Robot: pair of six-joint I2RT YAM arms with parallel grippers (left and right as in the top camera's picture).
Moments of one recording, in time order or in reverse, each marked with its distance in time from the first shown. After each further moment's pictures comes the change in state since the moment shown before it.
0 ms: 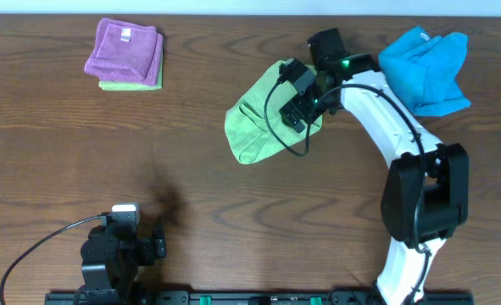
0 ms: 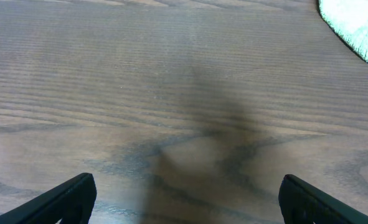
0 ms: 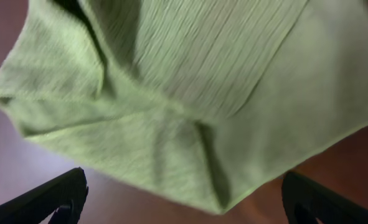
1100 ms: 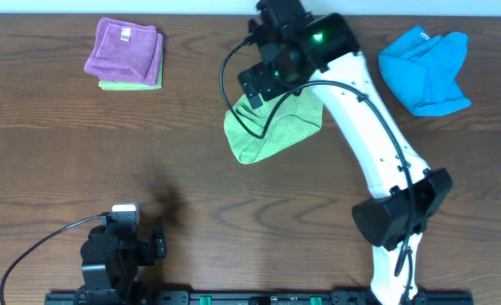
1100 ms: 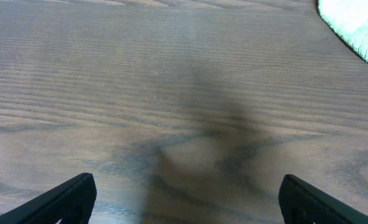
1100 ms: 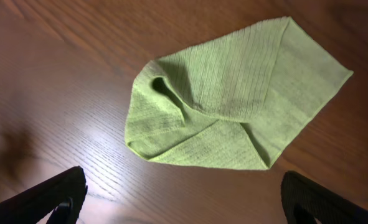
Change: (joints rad) left arm 0.000 0.000 0.000 0.000 0.000 0.000; right arm 0.248 0.063 0.640 -0.509 0.207 0.523
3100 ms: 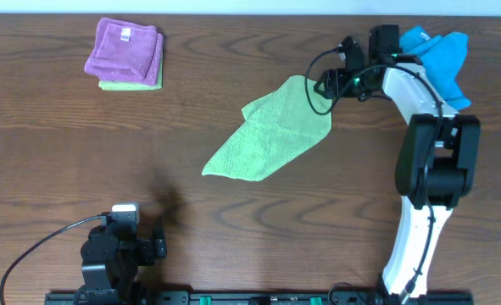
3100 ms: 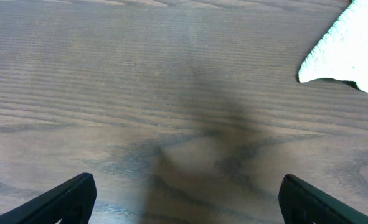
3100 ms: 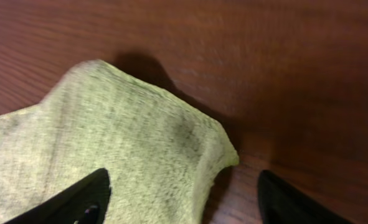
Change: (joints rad) left arm 0.000 0.000 0.000 0.000 0.000 0.000; right arm -0.532 0.202 -0.550 0.745 -0.469 -0.115
